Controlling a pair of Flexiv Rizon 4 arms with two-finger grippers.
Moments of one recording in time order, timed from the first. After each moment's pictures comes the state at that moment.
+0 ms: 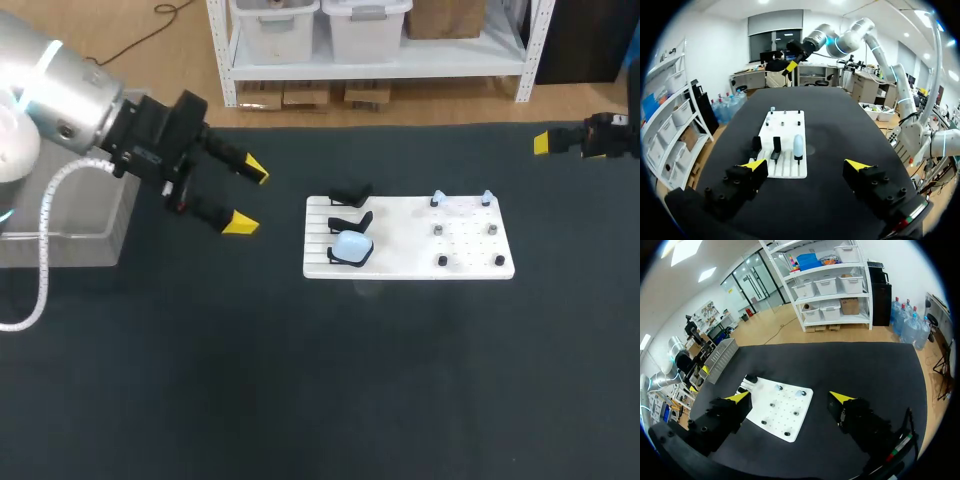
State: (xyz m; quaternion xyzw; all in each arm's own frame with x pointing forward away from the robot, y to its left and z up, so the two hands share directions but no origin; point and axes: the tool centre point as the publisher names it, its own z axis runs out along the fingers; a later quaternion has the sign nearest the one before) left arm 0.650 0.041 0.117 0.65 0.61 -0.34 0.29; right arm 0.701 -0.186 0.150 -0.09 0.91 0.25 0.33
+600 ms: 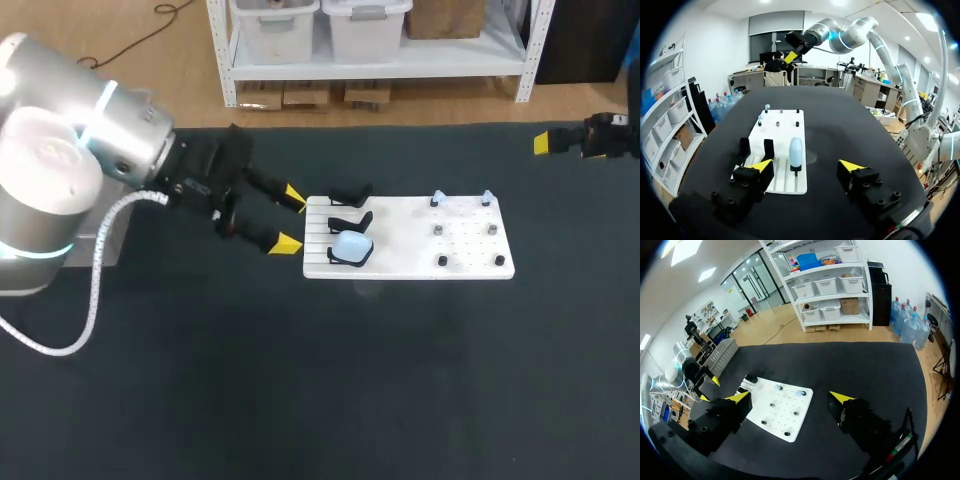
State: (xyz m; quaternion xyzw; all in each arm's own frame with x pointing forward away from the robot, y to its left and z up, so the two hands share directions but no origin) left arm 0.647 -0.008 0.075 0.64 0.61 -0.36 0.30; right arm 0.701 -0.186 0.150 -0.09 0.91 0.25 0.33
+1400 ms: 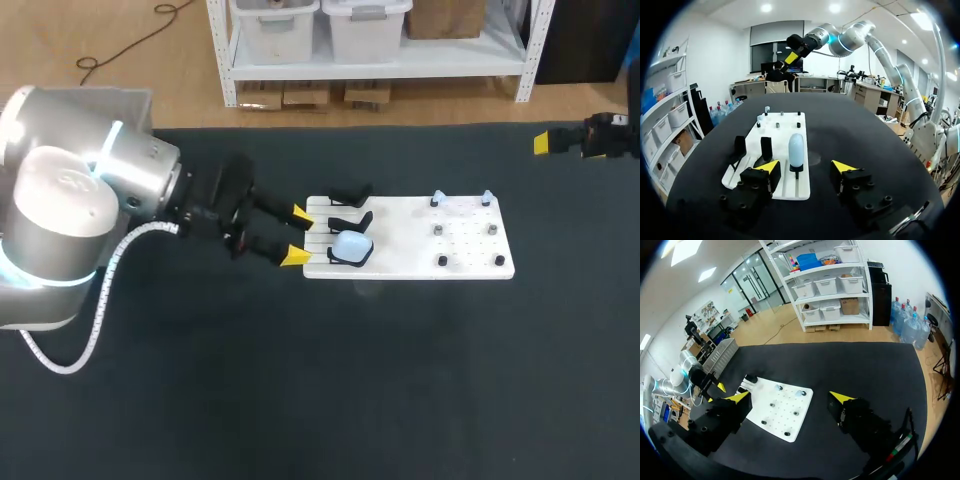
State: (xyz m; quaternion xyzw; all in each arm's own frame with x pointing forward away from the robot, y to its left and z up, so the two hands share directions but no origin) left arm 0.647 -0.020 0.045 0.62 0.59 -0.38 0.34; right arm 0.701 -0.186 0.150 -0.09 0.91 0.25 0.33
